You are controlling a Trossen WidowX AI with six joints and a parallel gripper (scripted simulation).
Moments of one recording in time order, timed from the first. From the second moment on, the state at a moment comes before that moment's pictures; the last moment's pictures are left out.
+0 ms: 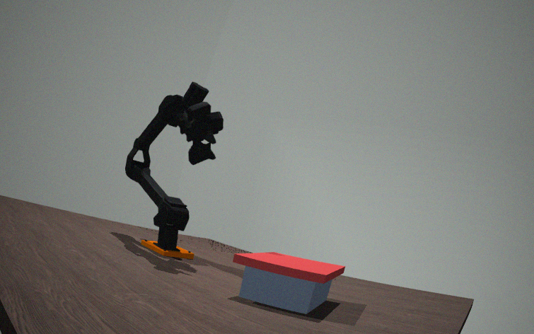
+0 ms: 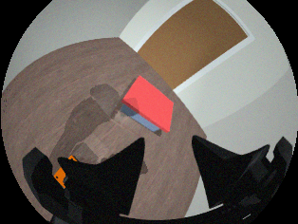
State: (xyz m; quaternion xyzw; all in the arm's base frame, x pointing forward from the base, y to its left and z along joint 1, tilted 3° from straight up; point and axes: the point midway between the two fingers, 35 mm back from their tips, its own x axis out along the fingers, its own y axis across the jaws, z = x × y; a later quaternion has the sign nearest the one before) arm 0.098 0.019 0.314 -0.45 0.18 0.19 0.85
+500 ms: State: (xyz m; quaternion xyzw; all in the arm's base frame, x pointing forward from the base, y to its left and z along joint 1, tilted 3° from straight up) arm 0.184 0.032 0.291 -0.03 0.30 0.12 0.95
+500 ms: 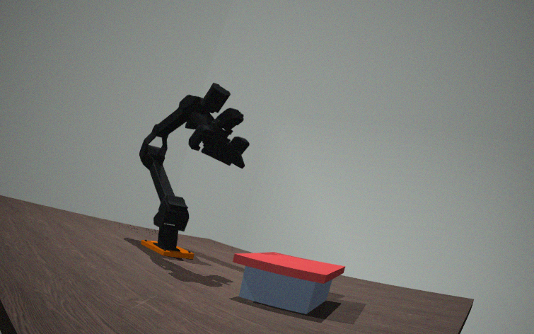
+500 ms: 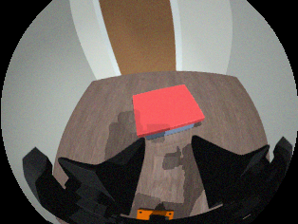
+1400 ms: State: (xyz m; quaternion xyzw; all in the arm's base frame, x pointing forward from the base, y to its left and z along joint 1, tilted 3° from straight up) arm 0.283 0.014 0.213 0.57 0.37 -0.08 0.73
